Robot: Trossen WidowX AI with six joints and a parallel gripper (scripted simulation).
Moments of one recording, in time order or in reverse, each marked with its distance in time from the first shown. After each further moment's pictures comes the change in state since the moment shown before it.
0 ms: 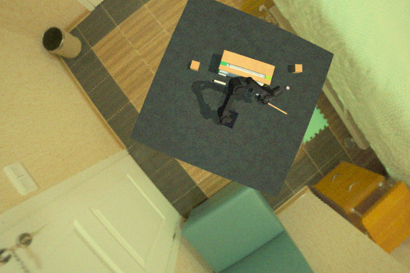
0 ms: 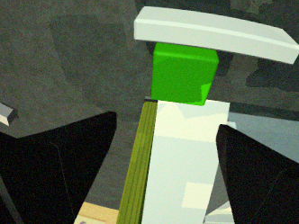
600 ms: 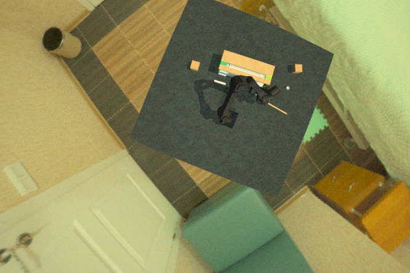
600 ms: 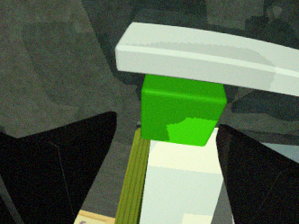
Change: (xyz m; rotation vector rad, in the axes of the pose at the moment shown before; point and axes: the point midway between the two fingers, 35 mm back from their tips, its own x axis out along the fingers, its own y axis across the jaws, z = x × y) arm 0.026 -0.002 0.012 0.000 0.002 -0.004
